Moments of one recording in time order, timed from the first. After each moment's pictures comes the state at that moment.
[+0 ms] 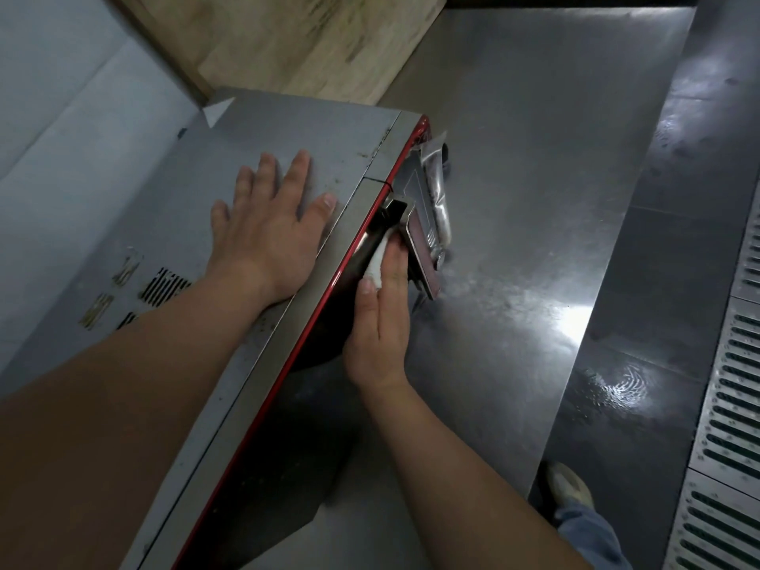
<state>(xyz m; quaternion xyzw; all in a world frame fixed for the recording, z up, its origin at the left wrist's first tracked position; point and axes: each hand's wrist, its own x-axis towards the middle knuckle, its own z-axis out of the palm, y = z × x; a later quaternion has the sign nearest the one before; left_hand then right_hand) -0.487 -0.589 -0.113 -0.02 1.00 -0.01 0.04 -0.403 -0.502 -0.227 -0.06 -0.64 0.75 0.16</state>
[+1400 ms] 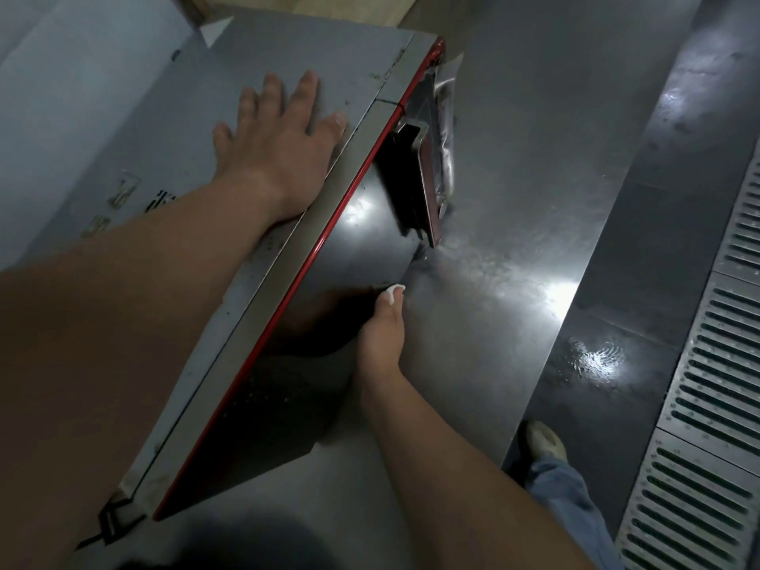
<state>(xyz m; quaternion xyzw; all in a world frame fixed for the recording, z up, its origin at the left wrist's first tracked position) -0.495 -0.595 -0.115 -0.01 1.00 -0.05 0.07 -0.349 -0.529 -0.284 -0.37 -0.47 0.79 -0.11</state>
